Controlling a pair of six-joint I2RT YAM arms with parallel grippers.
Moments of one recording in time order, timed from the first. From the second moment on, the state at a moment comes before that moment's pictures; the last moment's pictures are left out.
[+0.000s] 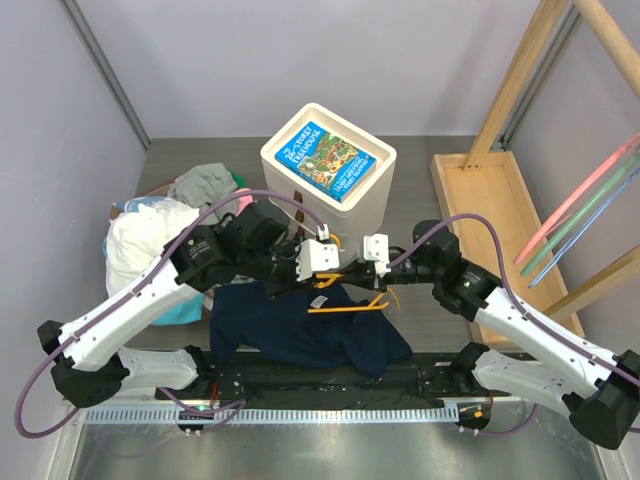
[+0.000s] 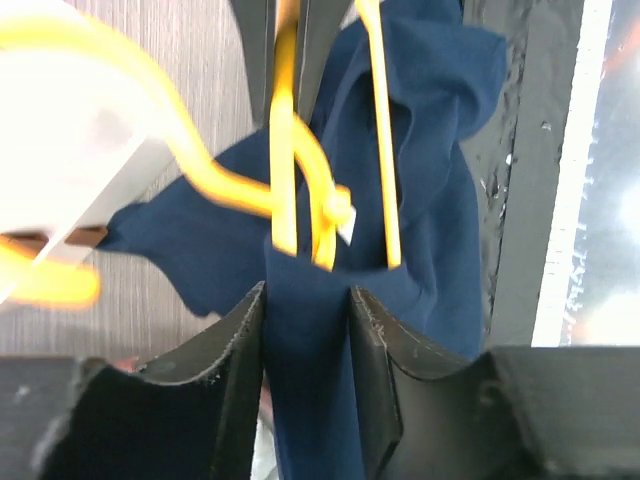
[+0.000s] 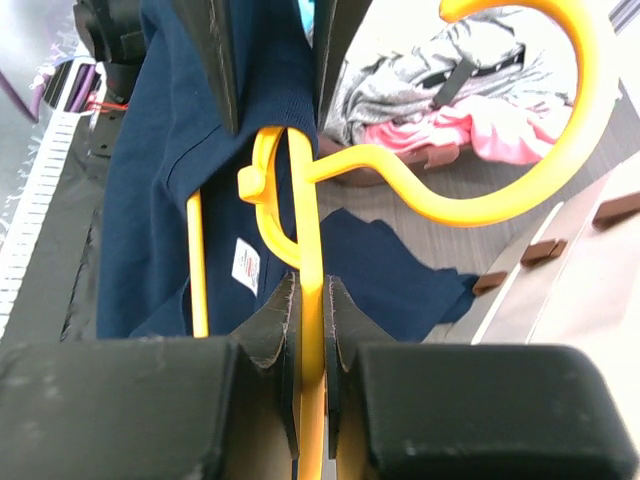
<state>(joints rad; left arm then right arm) -0.96 1.20 1.43 -1.08 0.29 0.48 0.74 0.92 0.78 -0.11 -0.72 -0.42</state>
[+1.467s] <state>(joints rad) -0.90 1.14 1.41 -0.87 -0.04 0.19 0.80 0.81 0.69 -0.26 0.12 0.25</state>
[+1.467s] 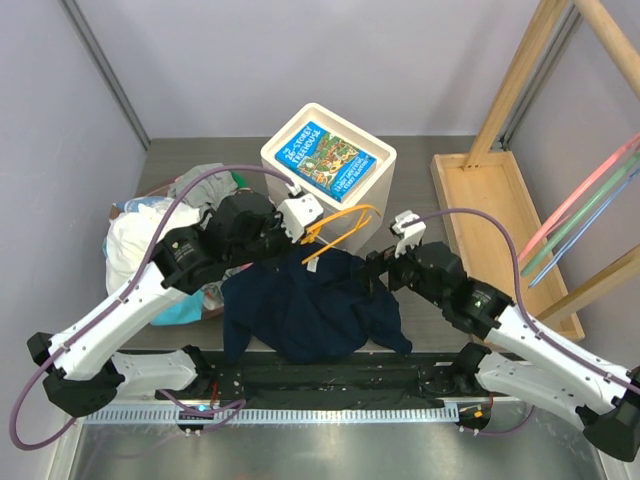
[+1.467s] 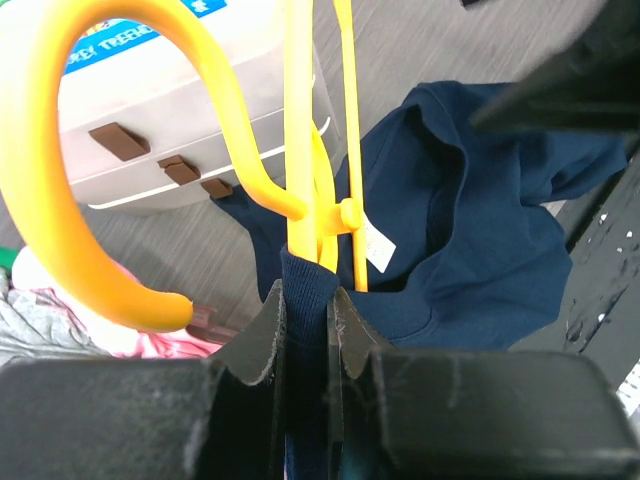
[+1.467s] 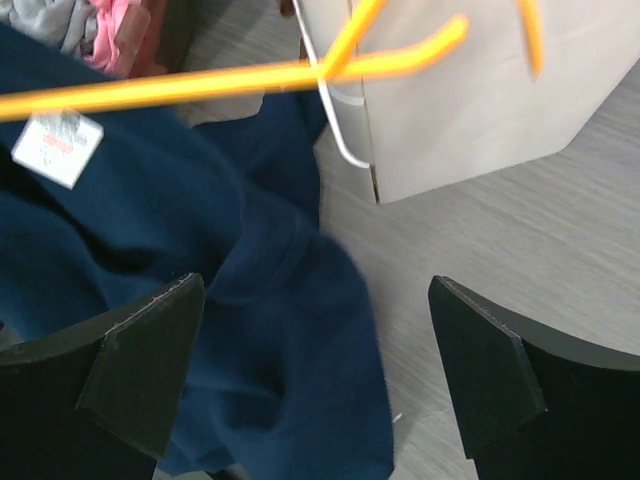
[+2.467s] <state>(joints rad) -0.78 1.01 1.34 -0.84 0.08 0.07 0.77 0.85 0.51 0.00 0.29 0.35</state>
